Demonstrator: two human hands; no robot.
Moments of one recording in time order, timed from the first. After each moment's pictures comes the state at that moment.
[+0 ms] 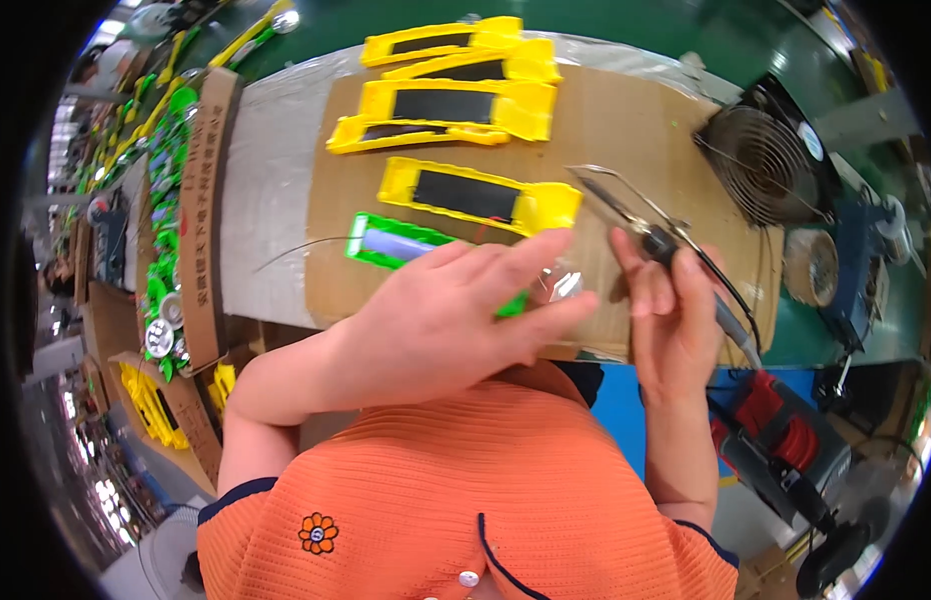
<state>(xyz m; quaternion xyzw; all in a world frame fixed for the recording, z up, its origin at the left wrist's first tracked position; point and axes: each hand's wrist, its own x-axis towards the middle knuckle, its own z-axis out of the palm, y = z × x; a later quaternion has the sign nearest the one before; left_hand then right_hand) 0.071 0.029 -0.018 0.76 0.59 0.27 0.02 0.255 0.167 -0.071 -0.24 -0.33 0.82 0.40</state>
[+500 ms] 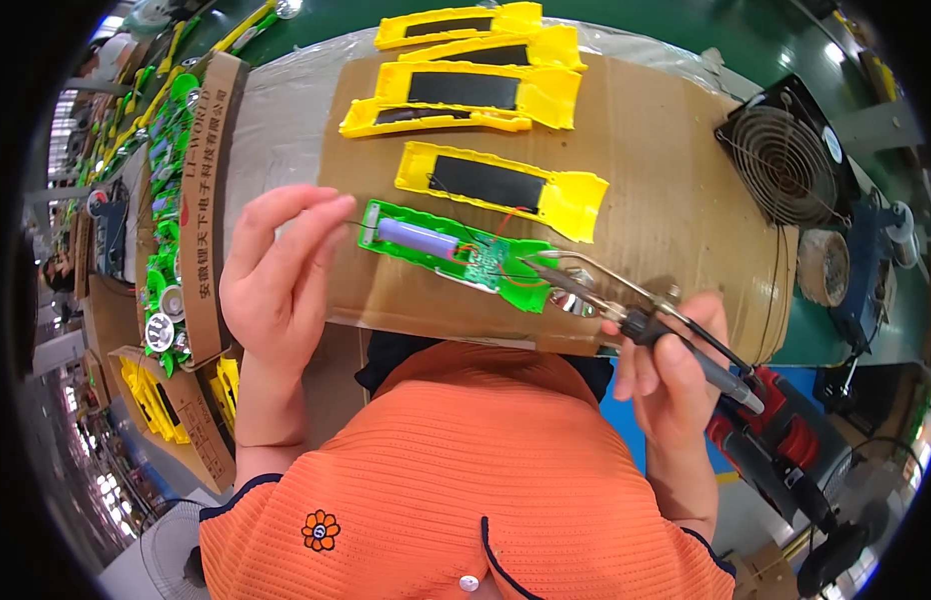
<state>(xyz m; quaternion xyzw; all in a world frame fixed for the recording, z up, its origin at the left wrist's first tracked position) 0.001 -0.044 -0.014 0.60 0.72 0.32 -0.13 0.276 0.123 -0.056 -0.23 -0.42 0.80 0.35</state>
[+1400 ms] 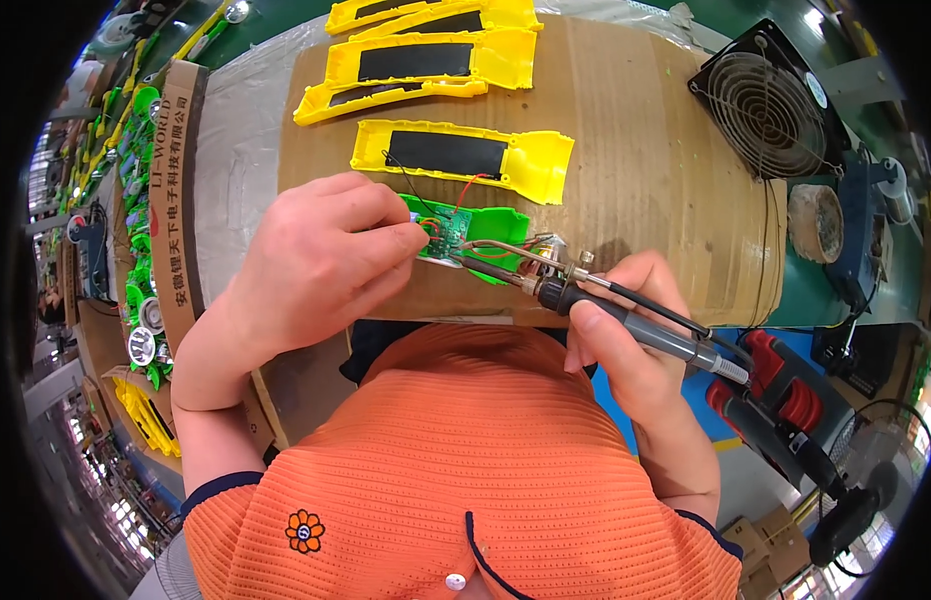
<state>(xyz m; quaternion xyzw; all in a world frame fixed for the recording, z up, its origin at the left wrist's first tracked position) 0.006 0.004 -0.016 0.77 0.60 0.20 0.08 0.271 0.114 -0.052 -0.30 -0.49 0.78 0.26</state>
